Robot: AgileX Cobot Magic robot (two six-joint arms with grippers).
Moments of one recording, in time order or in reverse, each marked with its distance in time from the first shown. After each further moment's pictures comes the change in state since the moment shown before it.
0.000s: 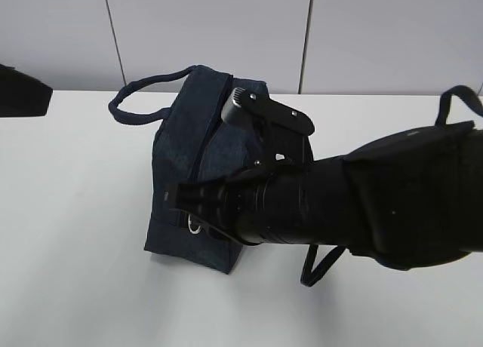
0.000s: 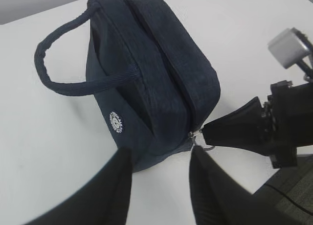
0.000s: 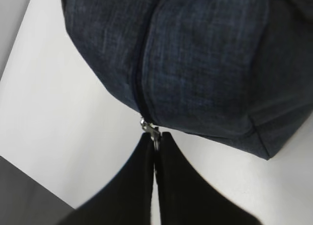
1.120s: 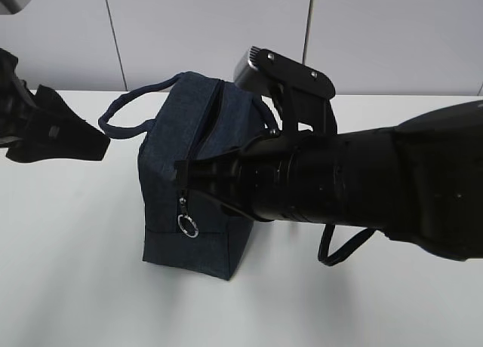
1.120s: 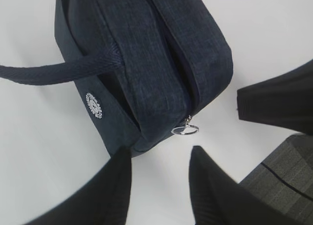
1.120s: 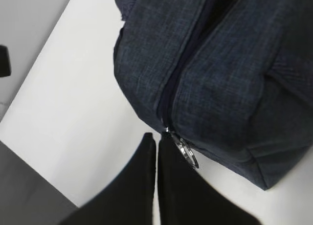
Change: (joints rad) left arm 0.000 0.218 0.000 -0.092 -0.007 0.056; right arm 0.000 -0.108 0.012 -0.002 -0.011 -0.117
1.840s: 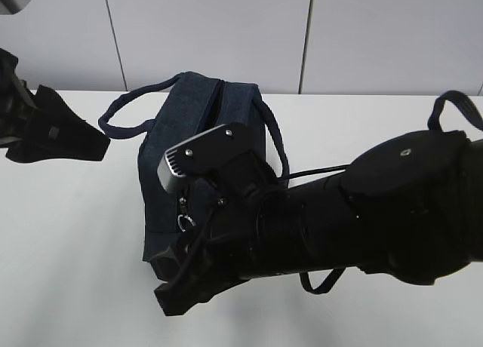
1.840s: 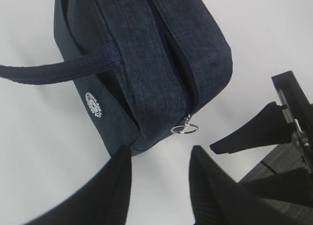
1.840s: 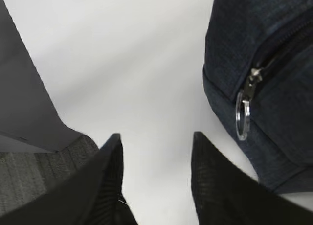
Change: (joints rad) left arm 0.000 0.000 0.000 -0.002 0.002 0.003; right arm 0.000 0.121 0.007 -0.292 0.217 -0.240
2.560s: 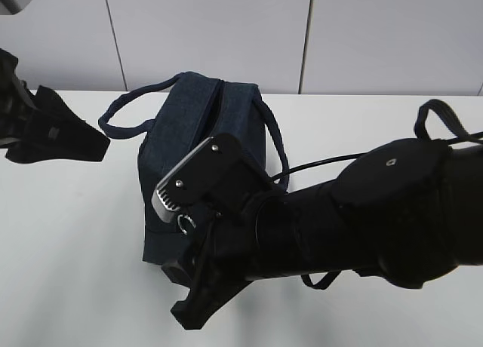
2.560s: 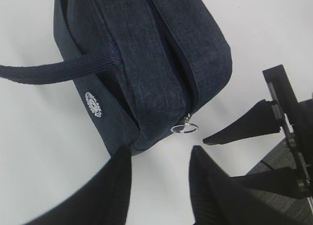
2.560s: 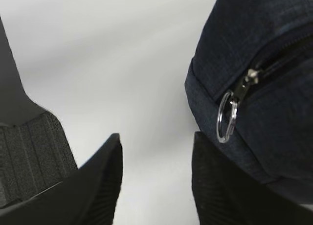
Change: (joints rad) left arm 0.000 0.000 0.000 0.000 0.001 0.004; right arm 0.000 0.031 0.000 -0.032 -0.044 -0.177
